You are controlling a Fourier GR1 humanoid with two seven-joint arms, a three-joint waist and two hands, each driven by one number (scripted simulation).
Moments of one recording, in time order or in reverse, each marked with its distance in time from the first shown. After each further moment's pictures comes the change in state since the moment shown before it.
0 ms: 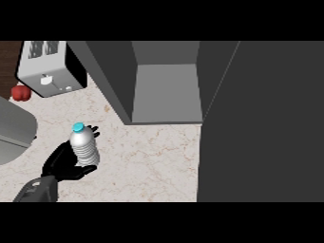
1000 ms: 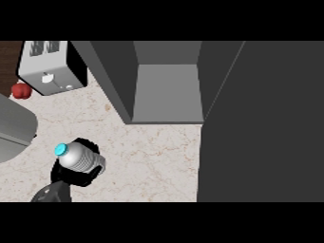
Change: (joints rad) left arm 0.049 -0.090 0.060 -0.054 0.117 0.147 -0.073; right arm 0.013 -0.013 -0.014 0.014 -0.001 0.001 -0.024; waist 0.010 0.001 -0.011
